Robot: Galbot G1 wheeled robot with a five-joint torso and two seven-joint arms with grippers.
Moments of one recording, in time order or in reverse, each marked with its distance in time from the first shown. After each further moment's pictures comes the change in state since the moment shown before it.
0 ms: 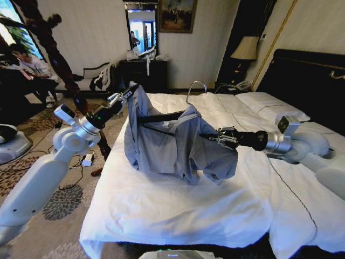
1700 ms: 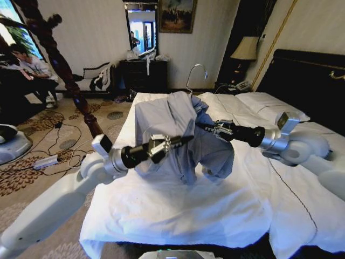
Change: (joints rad) left arm -0.006 -0.021 0.142 -0.267 0.008 0.030 -0.011; right arm 0.033 -0.026 0.002 0.070 0.108 0.023 0.199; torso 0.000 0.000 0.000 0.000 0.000
